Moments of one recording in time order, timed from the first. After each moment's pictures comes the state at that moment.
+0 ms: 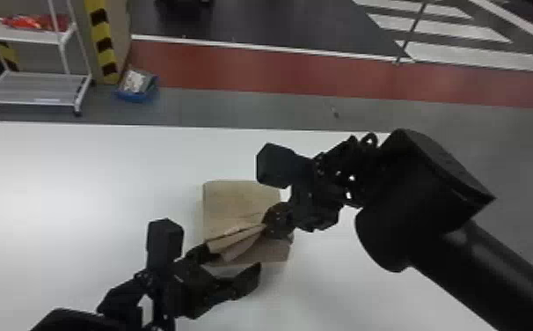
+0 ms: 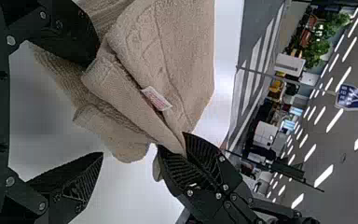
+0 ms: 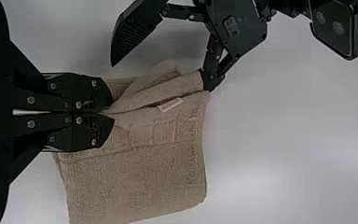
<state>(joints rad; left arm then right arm) 0.16 0.00 -0.27 -1.69 0.04 0.47 -0.57 -0.46 -0.64 0.76 -2.01 0.44 0.95 1.25</state>
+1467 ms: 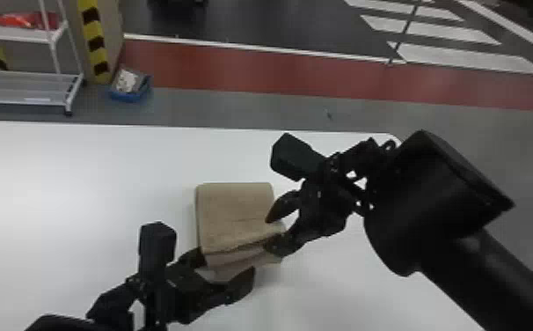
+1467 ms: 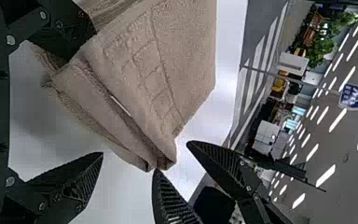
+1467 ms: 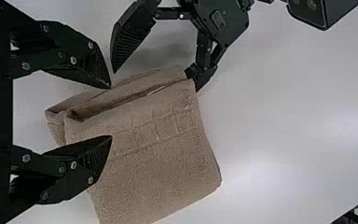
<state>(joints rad) 0.17 0.00 -0.27 -1.71 0.04 0.49 -0.58 -0.37 -0.64 0.63 -2.08 0.39 1.09 1.26</state>
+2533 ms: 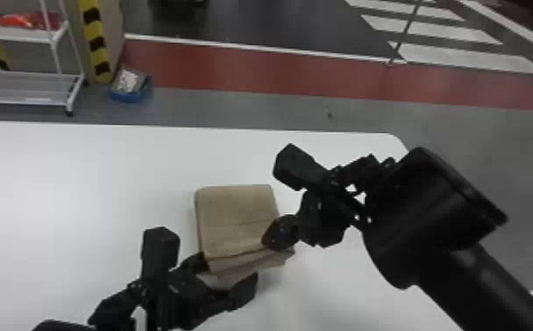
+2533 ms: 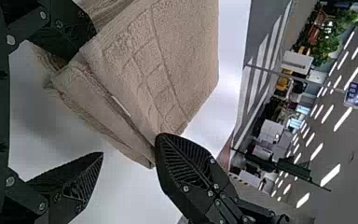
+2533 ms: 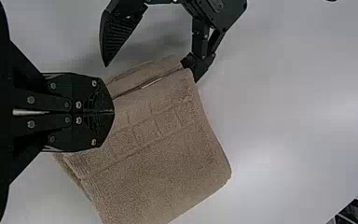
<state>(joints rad) 0.20 0.00 -0.28 -1.74 0.03 0.51 -0.58 -0.29 -0.60 0.57 -2.06 0.38 1.09 1.20</state>
